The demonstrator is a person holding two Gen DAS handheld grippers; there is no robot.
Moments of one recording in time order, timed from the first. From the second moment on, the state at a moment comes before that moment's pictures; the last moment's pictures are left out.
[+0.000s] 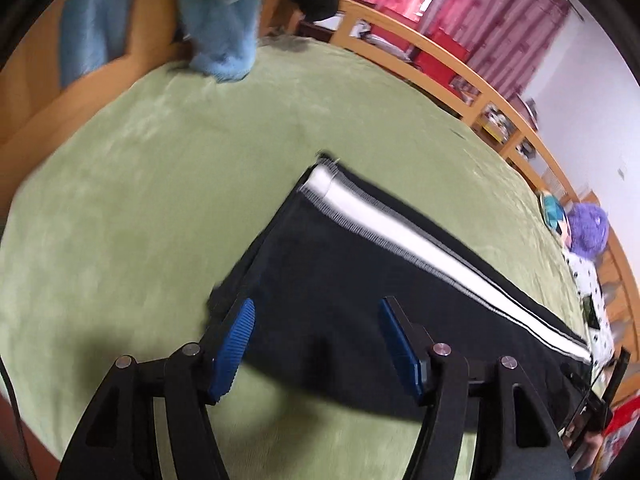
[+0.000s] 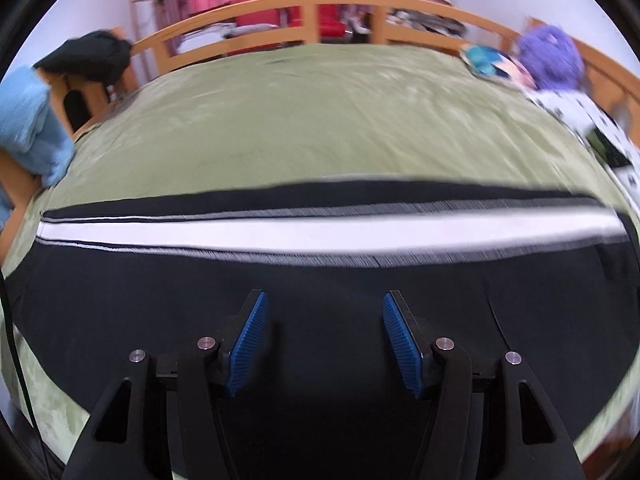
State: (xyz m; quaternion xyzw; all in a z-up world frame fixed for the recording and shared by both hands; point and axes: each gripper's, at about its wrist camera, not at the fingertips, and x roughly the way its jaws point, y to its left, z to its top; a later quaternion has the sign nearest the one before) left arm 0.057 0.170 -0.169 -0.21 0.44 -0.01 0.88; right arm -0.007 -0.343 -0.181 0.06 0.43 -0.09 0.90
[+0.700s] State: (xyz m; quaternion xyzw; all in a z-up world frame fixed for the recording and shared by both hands) left arm 0.068 0.207 -0.204 -0.33 0.38 -0.05 0.86; right arm -0.079 -0.345 -0.183 0.13 0.47 -0.15 0.86
